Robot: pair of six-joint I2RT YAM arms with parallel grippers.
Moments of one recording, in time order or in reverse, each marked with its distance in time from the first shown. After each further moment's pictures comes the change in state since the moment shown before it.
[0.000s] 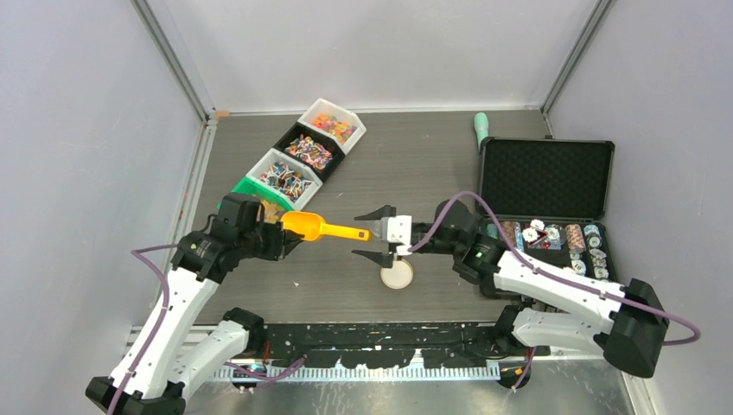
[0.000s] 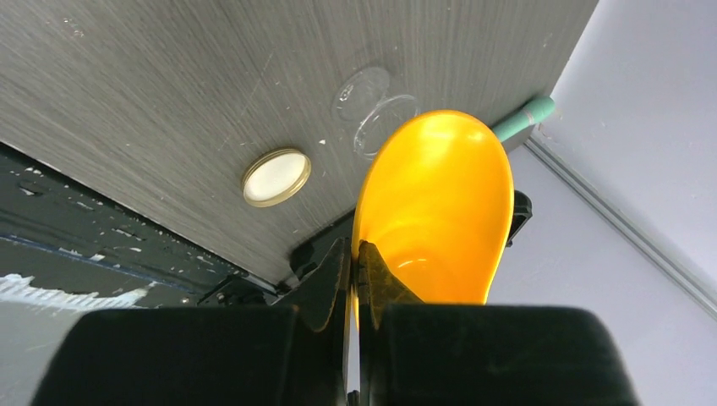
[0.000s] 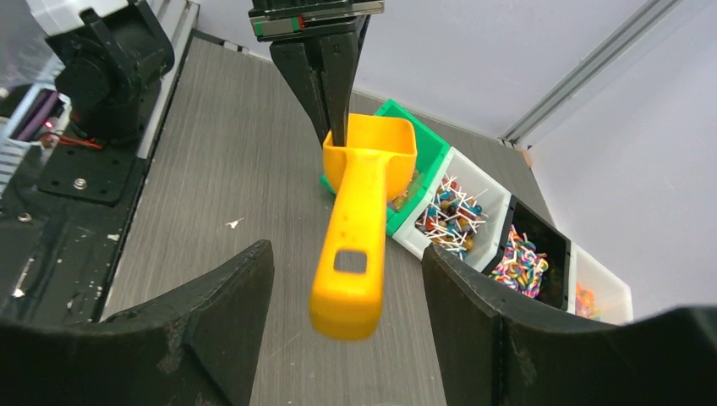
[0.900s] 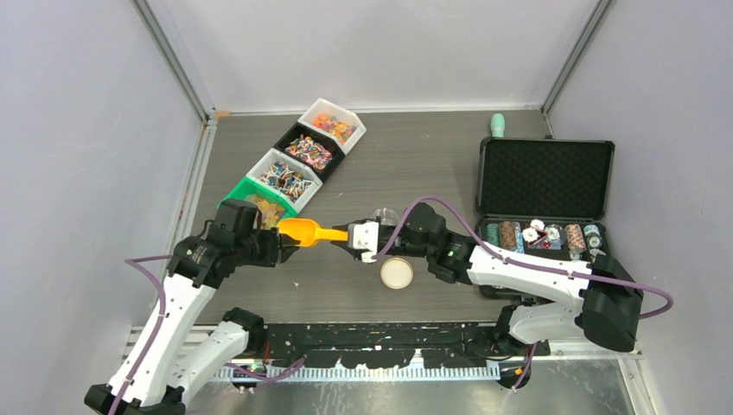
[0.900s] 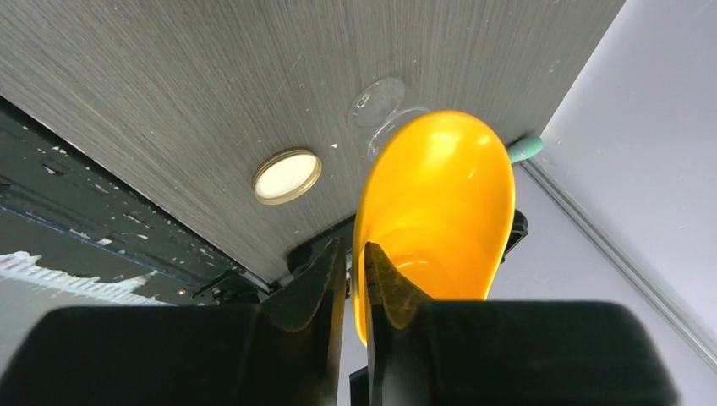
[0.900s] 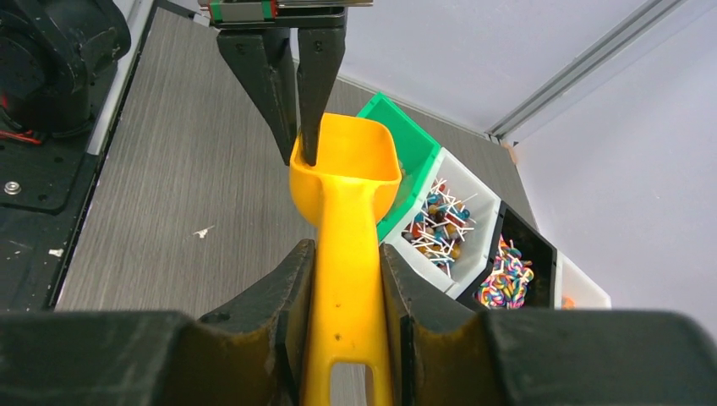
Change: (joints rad) left arm 0.000 -0.035 -0.006 -0.088 -0.007 -0.067; right arm 0.139 0.209 0.105 0.047 0.192 -0.118
